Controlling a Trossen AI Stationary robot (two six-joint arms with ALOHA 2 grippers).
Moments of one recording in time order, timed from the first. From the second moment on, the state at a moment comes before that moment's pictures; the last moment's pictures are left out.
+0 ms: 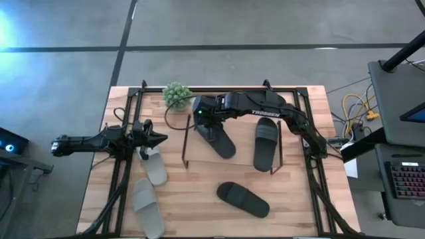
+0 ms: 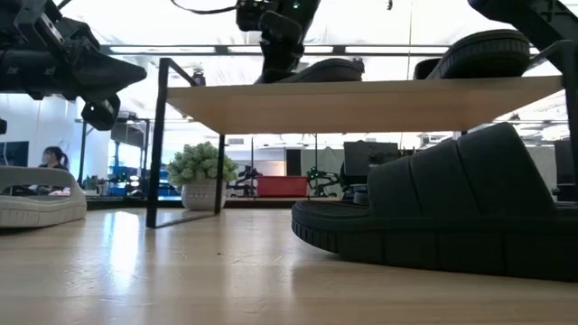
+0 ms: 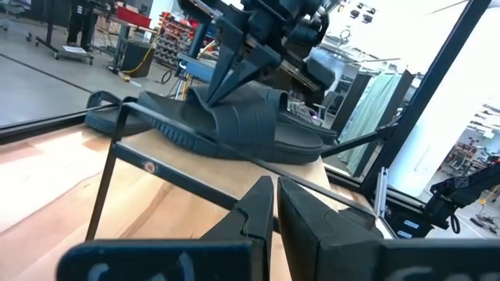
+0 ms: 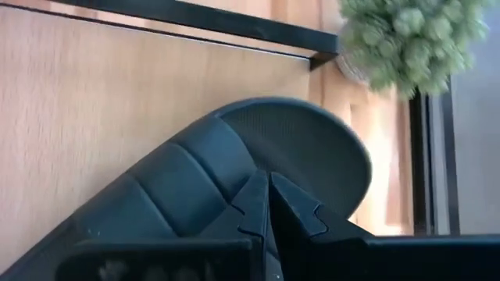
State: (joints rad) left arm 0.00 0.04 0.03 0.02 -0.11 -0.38; right arm -0.11 2.19 2.32 -1.23 0.14 -0.19
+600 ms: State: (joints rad) left arm 0.00 0.04 0.03 0.02 -0.11 -0.38; right arm -0.07 2.09 2.32 -1.45 0.23 0.01
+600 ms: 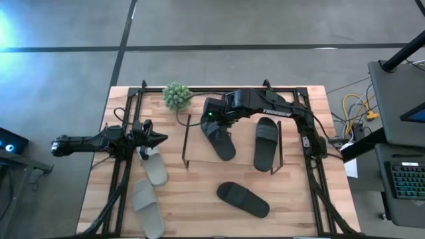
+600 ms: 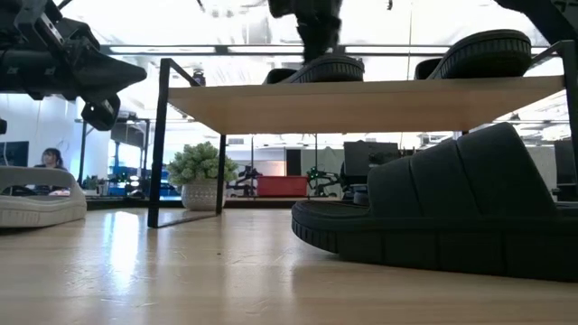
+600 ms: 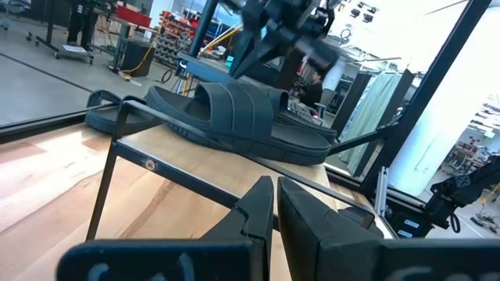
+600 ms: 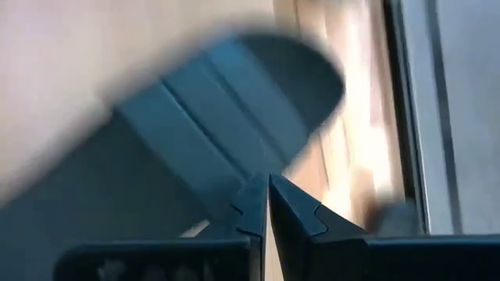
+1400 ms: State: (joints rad) left arm 0.00 0.04 0.03 0.02 -0.11 -0.39; right arm 0.09 2.06 2.22 -1.35 0.42 -0.25
